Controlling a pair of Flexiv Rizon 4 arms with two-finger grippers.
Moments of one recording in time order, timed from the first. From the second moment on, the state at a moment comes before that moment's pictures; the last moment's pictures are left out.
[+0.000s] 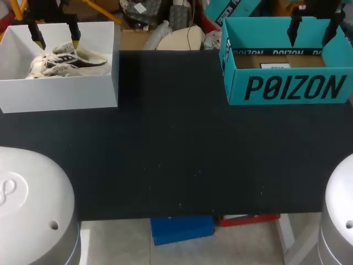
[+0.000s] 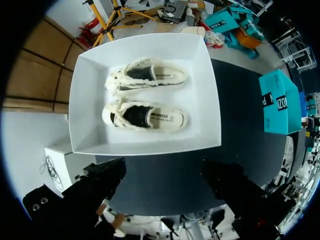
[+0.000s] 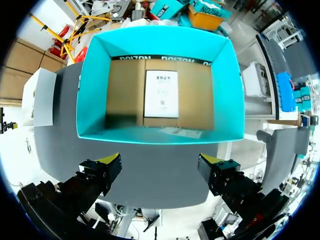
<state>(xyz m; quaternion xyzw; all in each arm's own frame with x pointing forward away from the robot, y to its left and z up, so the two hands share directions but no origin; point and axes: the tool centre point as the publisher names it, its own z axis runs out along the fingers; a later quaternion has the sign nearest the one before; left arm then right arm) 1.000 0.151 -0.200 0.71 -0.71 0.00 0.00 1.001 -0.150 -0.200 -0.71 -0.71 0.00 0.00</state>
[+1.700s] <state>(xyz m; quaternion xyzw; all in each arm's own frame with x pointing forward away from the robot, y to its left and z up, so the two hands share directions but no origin) 1.012 0.163 -0.213 0.09 -0.99 -0.02 -0.14 1.001 -0.150 -0.201 -0.71 -0.71 0.00 0.00</state>
